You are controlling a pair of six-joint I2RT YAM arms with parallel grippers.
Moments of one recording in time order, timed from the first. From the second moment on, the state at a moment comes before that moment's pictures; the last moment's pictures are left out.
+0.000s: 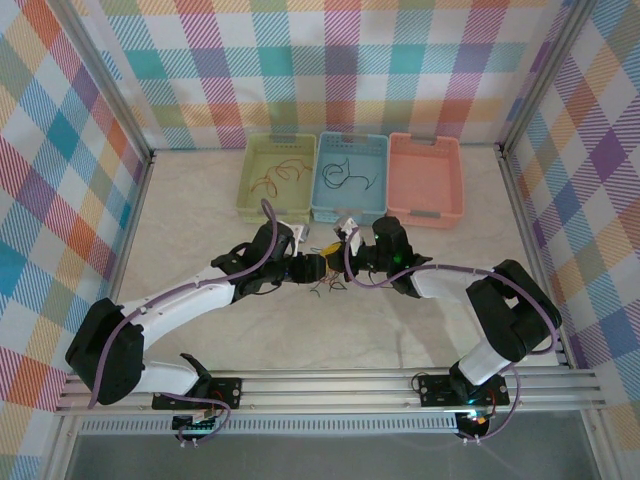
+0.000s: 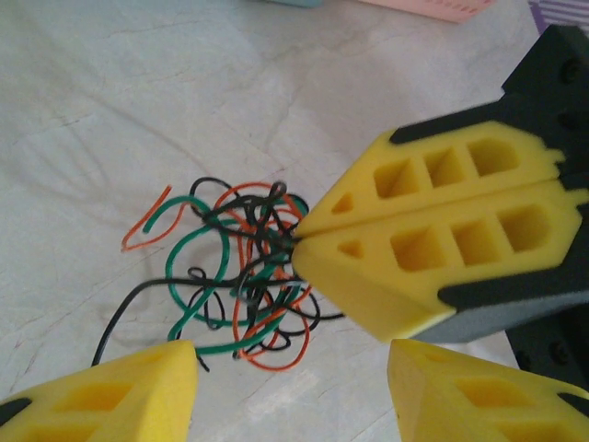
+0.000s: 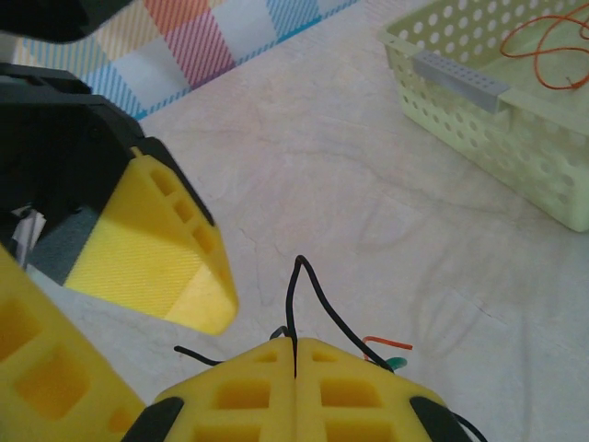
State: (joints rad) left arm -0.70 1.33 0.83 -0.24 0.18 -0.58; right arm 0.62 1.57 0.69 0.47 -0.62 0.07
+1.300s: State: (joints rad) left arm -0.70 1.20 0.80 -0.21 0.13 -0.61; right arm 0.58 1.55 0.62 0.70 -0.81 0.15
